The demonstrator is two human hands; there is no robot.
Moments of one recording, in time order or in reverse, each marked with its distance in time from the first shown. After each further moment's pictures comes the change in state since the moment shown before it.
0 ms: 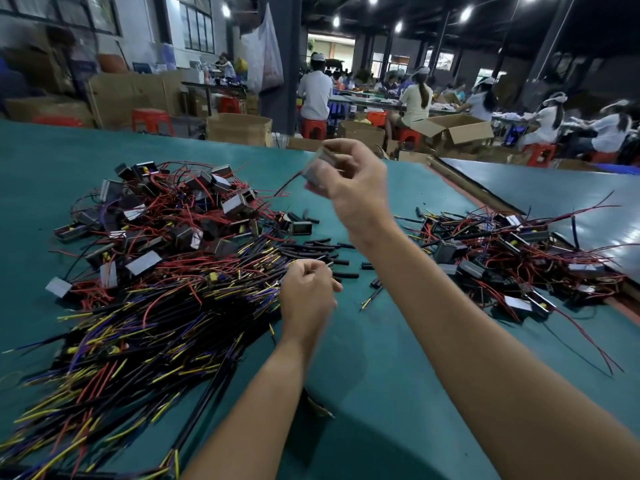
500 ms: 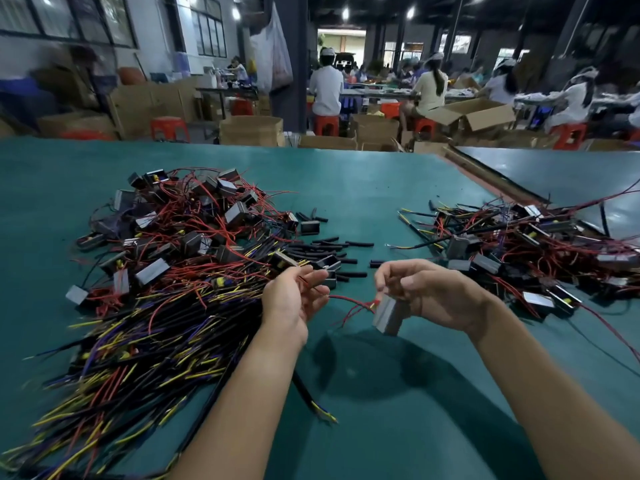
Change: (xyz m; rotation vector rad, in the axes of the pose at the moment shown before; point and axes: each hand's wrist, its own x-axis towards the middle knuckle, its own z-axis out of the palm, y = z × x) left_hand 0.010 0.016 -0.021 -0.387 -0.006 -0.366; right_hand -0.064 0.049 -0.138 0.248 -0.703 0.633
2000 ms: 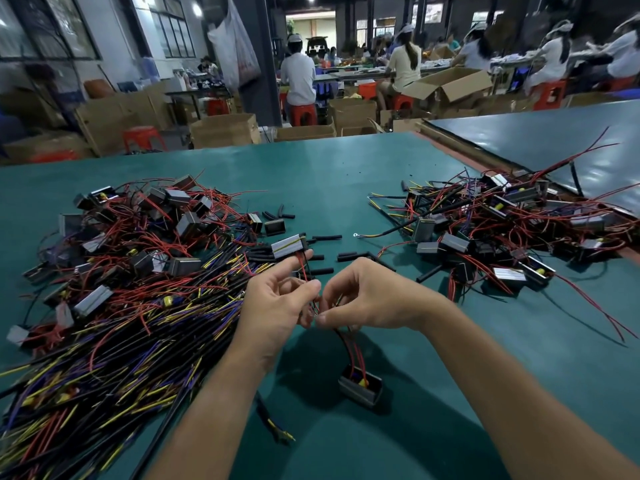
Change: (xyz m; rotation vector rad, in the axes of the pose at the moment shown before) left_hand -0.016 -0.019 0.021 0.550 -0.298 0.403; right_hand 0.004 0.002 0.022 -0.646 0.155 -0.047
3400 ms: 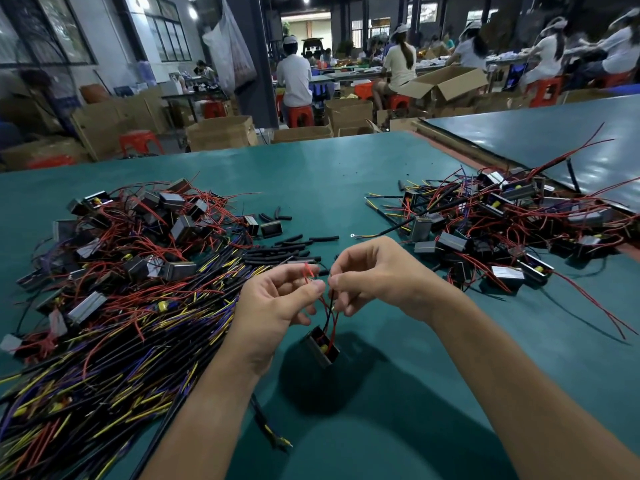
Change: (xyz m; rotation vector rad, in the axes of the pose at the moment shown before) left_hand -0.002 0.005 -0.005 -0.077 -0.090 -0.055; right_hand -0.005 -0.007 -0.010 0.341 0.237 0.034
